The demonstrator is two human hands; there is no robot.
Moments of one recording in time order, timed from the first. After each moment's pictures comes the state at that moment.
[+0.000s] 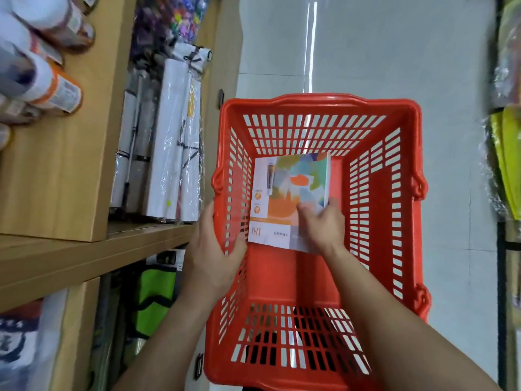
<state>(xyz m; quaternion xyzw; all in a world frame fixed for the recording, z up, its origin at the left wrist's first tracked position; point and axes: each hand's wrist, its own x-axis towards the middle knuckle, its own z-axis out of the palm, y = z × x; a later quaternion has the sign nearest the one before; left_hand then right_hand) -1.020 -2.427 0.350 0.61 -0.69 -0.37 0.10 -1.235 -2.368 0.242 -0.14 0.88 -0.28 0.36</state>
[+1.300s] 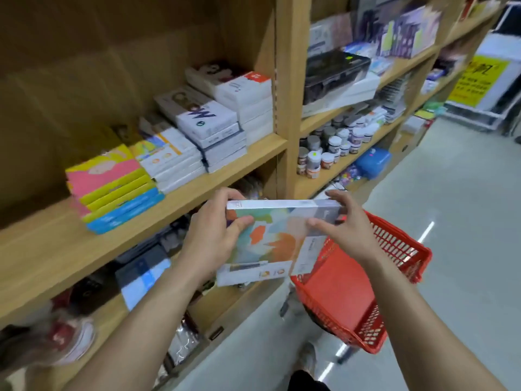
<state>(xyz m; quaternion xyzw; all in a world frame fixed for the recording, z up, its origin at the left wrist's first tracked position) -0.851 -2.131 0.788 0.68 -0.62 -0.15 0.36 -1.115 -2.231 0.730 -0.66 0.51 -0.37 0.42</state>
